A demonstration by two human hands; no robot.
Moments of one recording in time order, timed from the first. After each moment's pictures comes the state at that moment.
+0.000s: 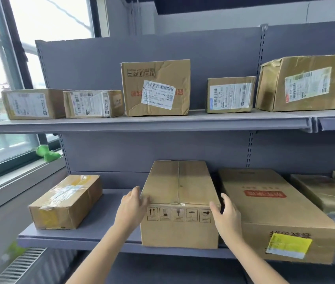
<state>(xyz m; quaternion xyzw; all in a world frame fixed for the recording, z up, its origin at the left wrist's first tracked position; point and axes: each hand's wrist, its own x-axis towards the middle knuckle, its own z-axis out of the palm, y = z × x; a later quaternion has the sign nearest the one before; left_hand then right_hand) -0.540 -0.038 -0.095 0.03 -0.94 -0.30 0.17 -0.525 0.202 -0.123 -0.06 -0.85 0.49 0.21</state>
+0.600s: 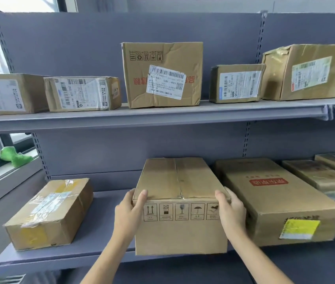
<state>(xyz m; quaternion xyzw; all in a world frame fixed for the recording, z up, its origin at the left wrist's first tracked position) -0.559 -0.085 -0.106 0.00 -0.81 -0.55 0.19 -0.527 0.133 -0.110 -0.16 -0.73 0.61 0.27</state>
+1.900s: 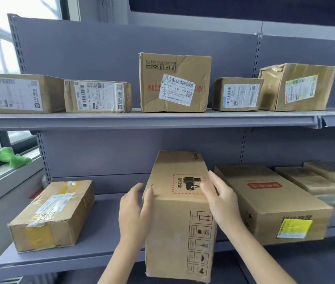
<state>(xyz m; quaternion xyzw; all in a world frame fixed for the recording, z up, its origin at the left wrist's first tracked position) -0.528 -0.104 -0.094 -0.06 -0.79 -0.53 0.30 -0.492 0.078 -0.062 -0.01 -0.80 0.54 0.28</state>
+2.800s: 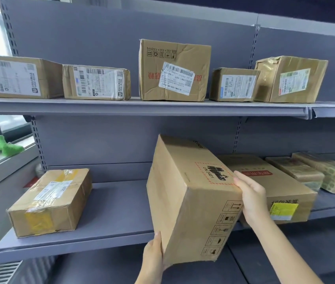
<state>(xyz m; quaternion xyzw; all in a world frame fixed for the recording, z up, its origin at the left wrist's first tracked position) -0.504 -0.074 -0.217 0.19 -0.60 -0.77 -0.15 -0.473 0.130 -0.078 -0.15 -0.61 0.73 0.27</state>
